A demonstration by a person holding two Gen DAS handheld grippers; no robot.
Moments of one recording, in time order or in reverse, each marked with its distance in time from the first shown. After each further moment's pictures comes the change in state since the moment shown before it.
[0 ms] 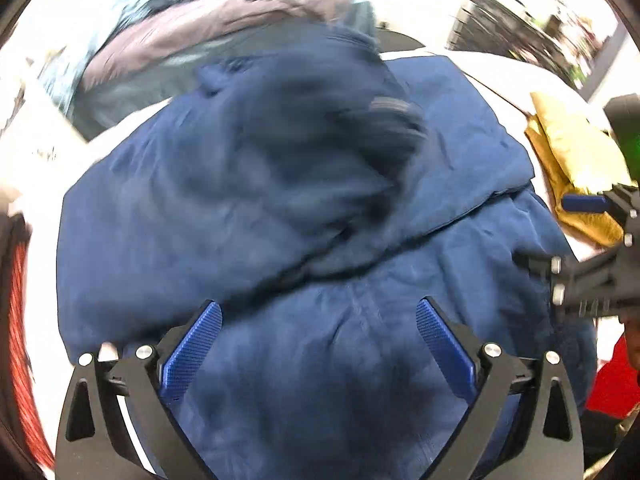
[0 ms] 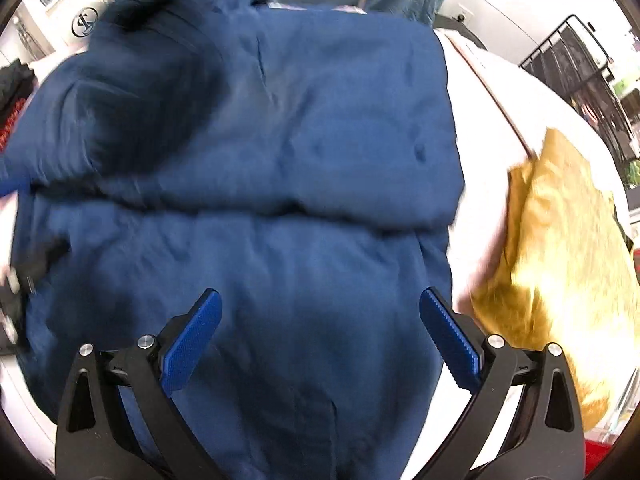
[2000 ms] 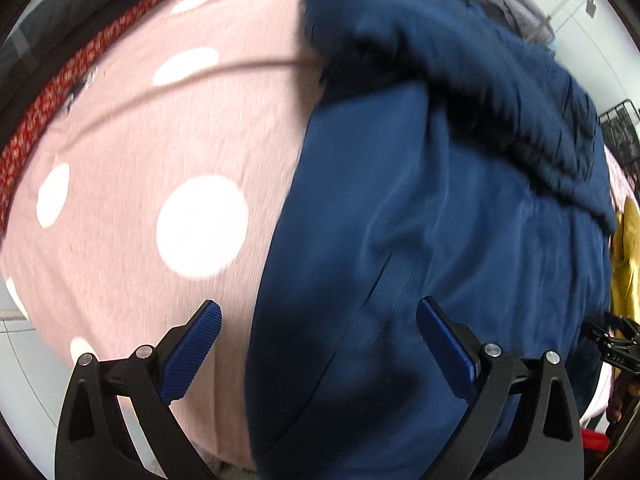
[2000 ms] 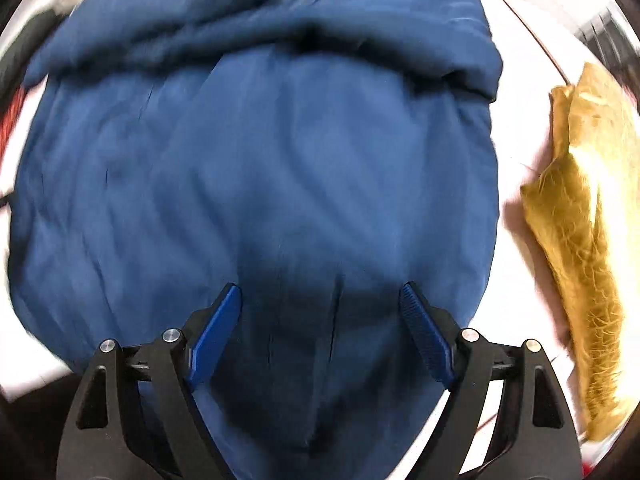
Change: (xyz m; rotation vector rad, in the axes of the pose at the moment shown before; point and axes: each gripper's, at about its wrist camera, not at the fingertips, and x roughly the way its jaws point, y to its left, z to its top) left arm -0.031 0.129 -0.172 -0.555 0.168 0.084; right arm 0.034 -0.007 -0.101 -0.156 0.121 0.083
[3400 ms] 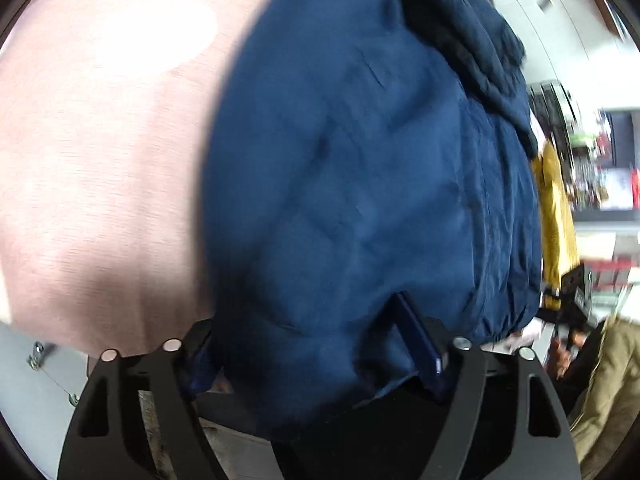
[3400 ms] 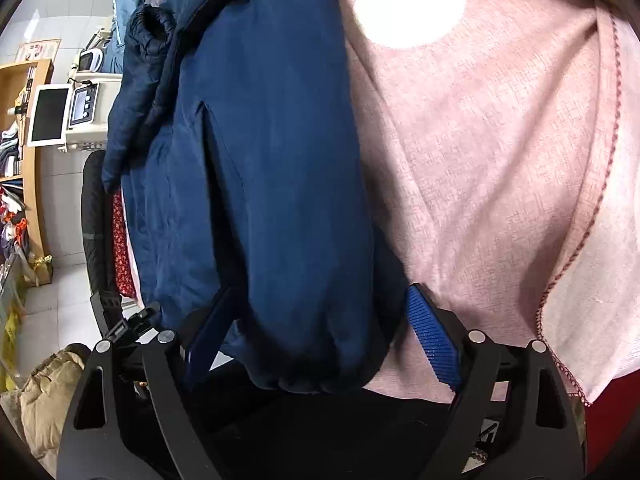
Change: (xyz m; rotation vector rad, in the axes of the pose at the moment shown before) left arm 0.016 0.048 -0.095 -0.016 0.153 -0.405; right arm 0.016 -0.103 -0.141 0.579 0.030 0.645
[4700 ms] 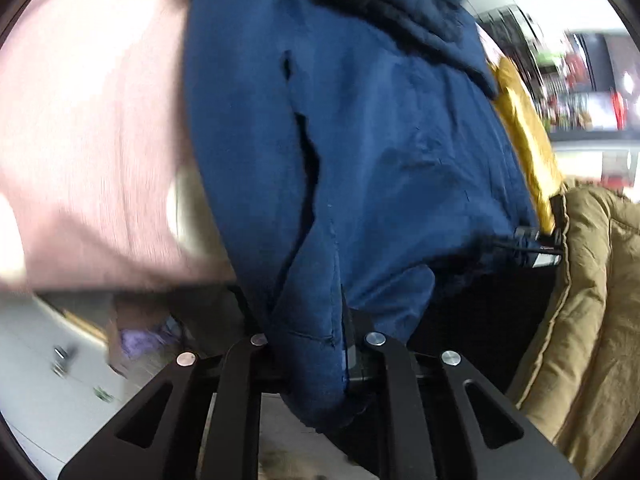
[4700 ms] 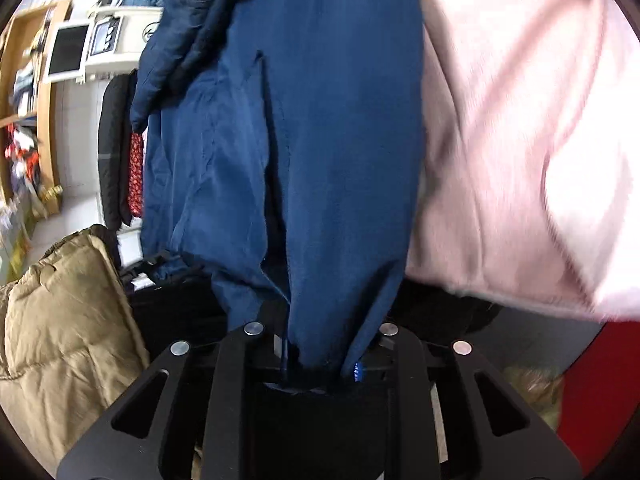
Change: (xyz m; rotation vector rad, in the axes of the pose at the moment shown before) left arm -0.020 -0.032 -0.054 0.162 0.188 -0.052; right arm -0.030 -0.002 -0.057 -0.078 0.228 0.051
